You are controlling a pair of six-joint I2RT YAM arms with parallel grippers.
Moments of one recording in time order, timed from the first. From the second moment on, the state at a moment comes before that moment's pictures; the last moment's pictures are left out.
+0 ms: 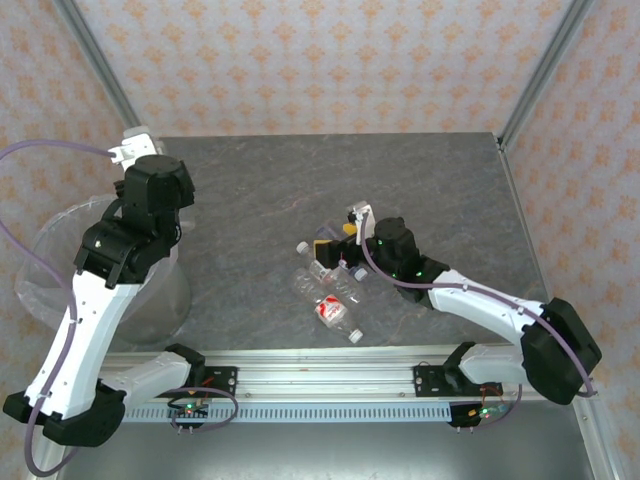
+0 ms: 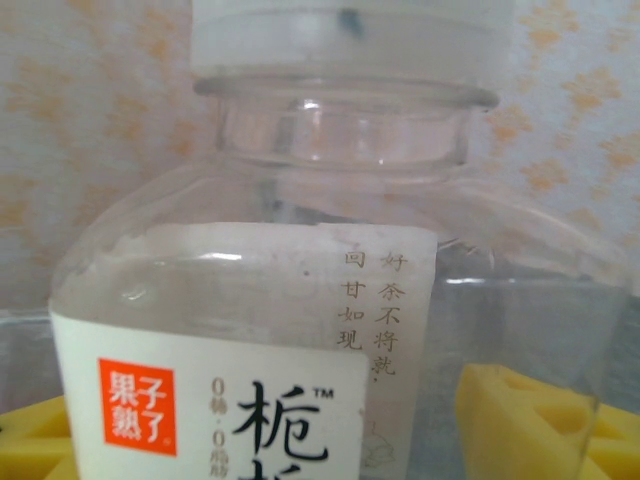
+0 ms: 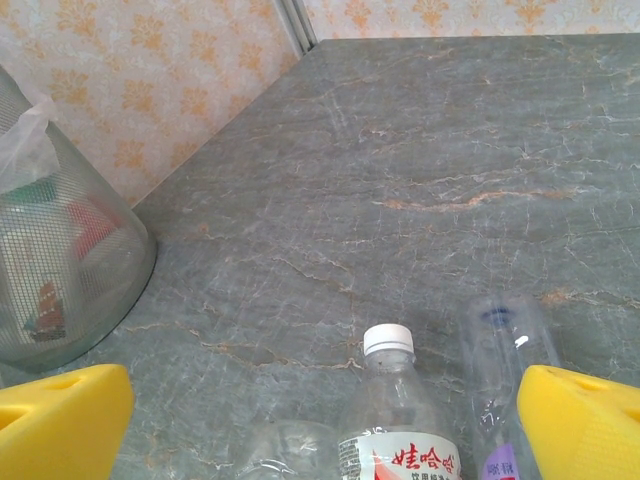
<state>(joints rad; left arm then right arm) -0.34 1.04 1.51 -0.97 -0.79 -0.40 0.73 1.23 0.68 0.22 -0.16 0.32</state>
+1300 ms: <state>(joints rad) 0.28 0.92 1.26 -1.06 -0.84 -0.62 0.73 1.25 0.70 0.19 -0.16 0.32</state>
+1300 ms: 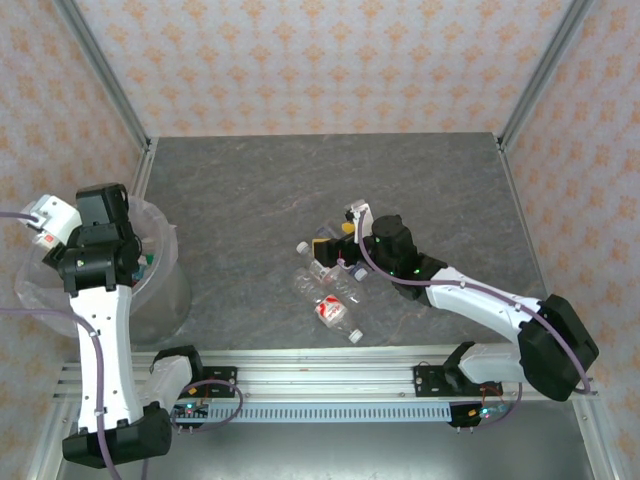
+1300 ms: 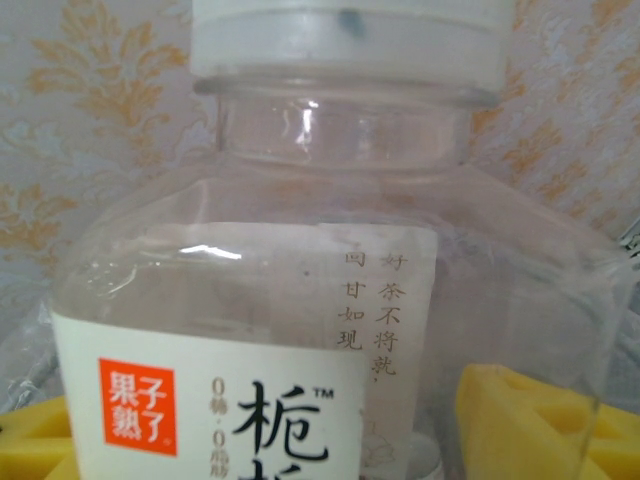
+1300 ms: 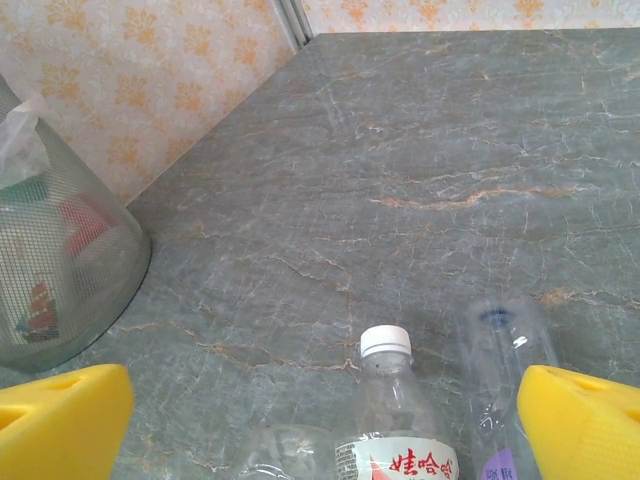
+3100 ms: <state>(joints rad) 0.21 0.82 1.16 -0.70 0.42 -0.54 0.72 1.26 0.71 -0.31 0.07 0.52</state>
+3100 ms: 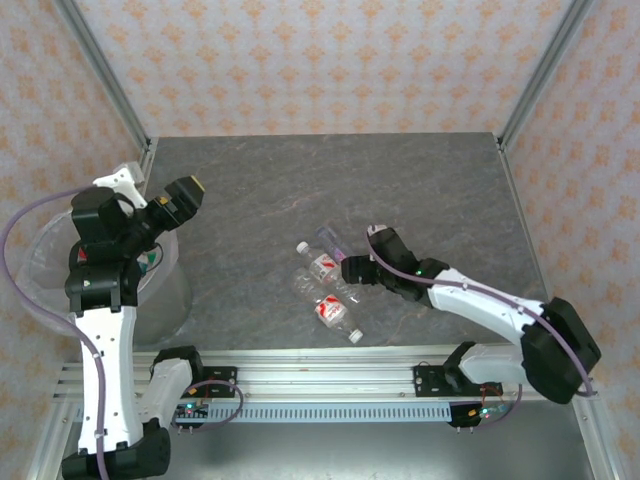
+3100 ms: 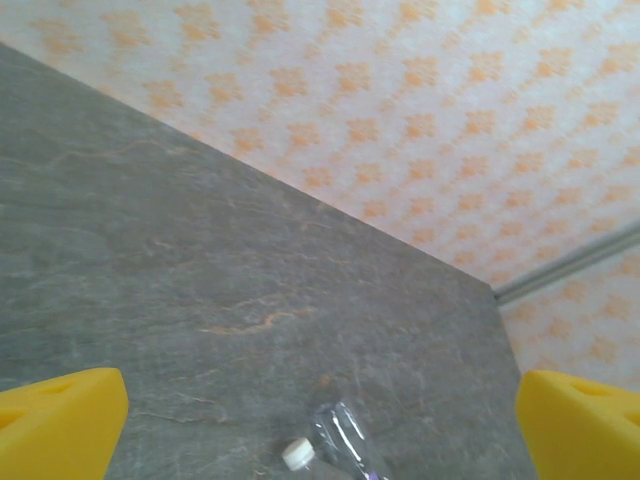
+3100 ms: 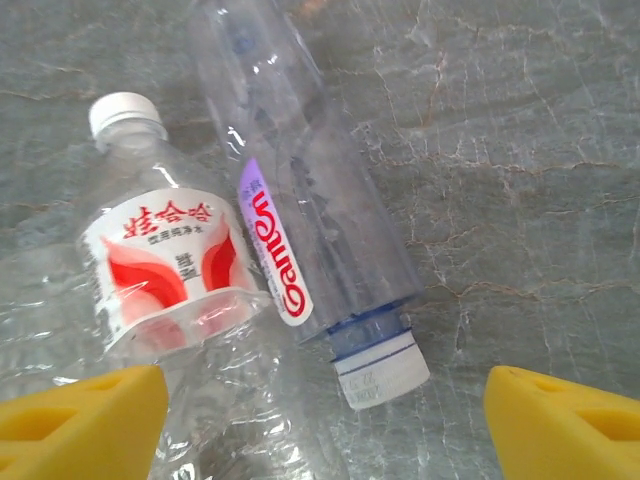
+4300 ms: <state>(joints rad) 0.11 0.88 1.15 -0.70 0.47 -0.44 0.58 1.85 1.23 -0.59 0.00 0.44</state>
